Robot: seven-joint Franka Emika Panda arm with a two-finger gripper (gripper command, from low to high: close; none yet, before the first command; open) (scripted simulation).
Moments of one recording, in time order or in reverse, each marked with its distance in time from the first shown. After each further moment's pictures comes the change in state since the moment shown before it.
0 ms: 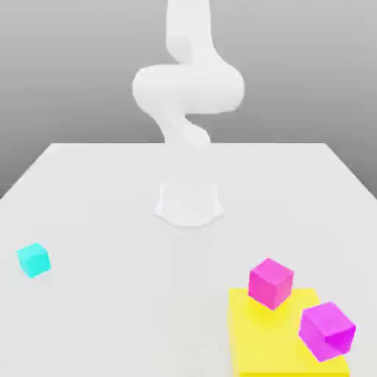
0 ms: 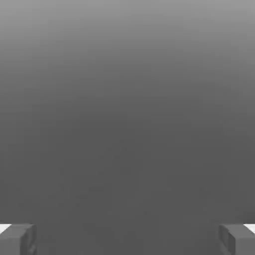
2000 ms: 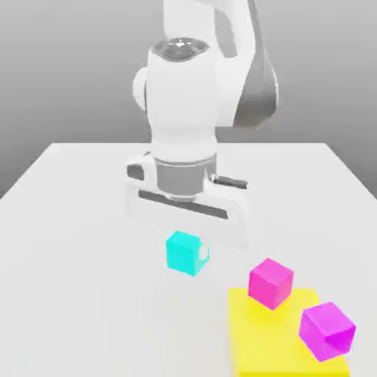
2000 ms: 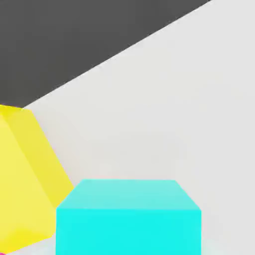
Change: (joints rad) arm 0.085 0.515 0.177 -0.295 0.103 0.100 0.561
